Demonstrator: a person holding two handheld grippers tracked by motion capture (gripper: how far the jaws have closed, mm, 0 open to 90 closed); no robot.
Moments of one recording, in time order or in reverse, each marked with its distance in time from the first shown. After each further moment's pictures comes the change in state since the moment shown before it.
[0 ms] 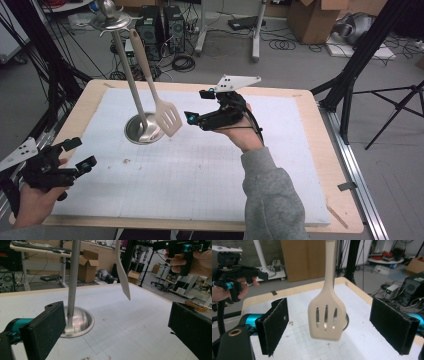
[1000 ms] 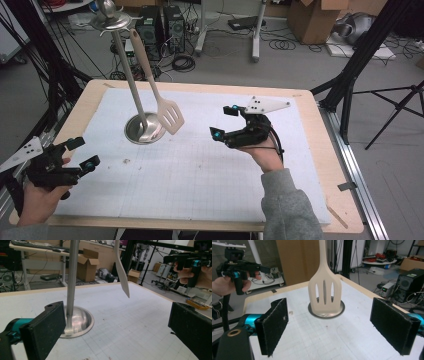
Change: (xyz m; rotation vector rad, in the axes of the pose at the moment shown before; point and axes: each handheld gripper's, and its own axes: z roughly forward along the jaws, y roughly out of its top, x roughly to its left) left arm -0.002 -0.001 0.006 0.013 0.000 0.011; right arm -0.005 -0.060 -0.048 -0.060 -0.026 0.059
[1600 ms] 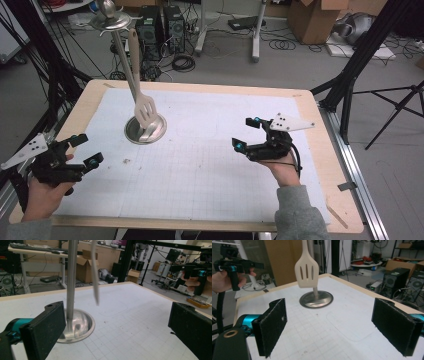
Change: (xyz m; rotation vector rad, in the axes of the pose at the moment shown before) left arm 0.003 0.001 0.011 -0.003 -0.007 0.022; right arm -0.007 -0.044 -0.047 -0.055 -0.079 0.040
